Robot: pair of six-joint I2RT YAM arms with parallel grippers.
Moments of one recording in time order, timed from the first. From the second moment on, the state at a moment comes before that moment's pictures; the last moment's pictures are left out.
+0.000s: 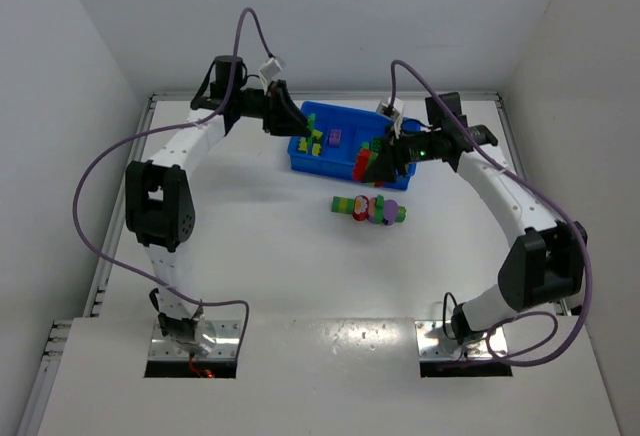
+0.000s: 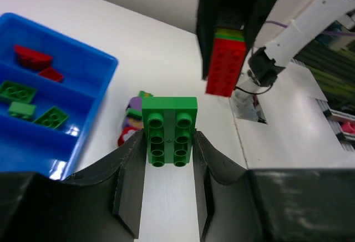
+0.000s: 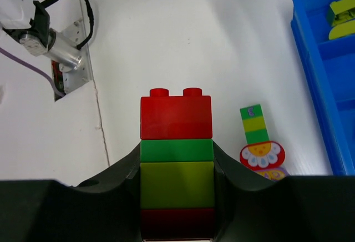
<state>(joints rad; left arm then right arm) -0.22 1.95 1.69 -0.18 1.47 0.01 0.24 1.55 1.31 -0.61 -1.01 -0.37</state>
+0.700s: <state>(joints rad) -0.41 2.28 1.98 -0.16 0.95 -0.04 0.05 1.28 1.10 -0.52 -0.77 -0.23</state>
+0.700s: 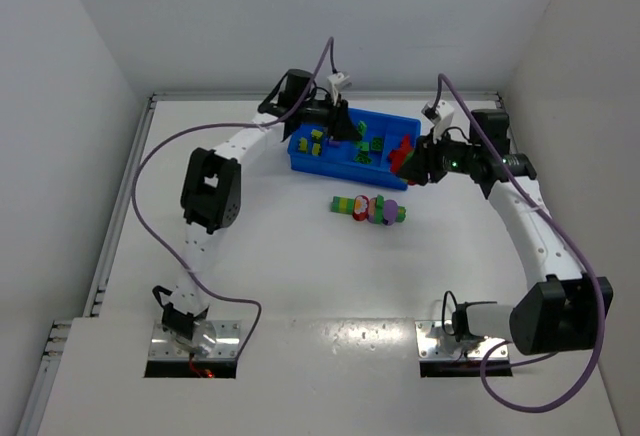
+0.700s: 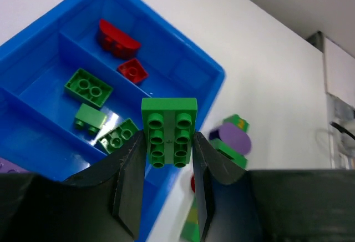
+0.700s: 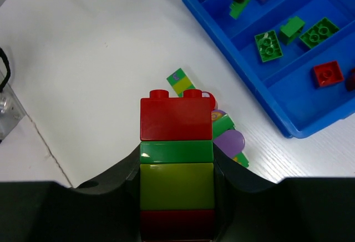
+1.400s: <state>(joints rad) -0.44 2.35 1.93 0.03 1.07 -0.21 0.04 1.35 1.10 -0.49 -0.85 -0.17</state>
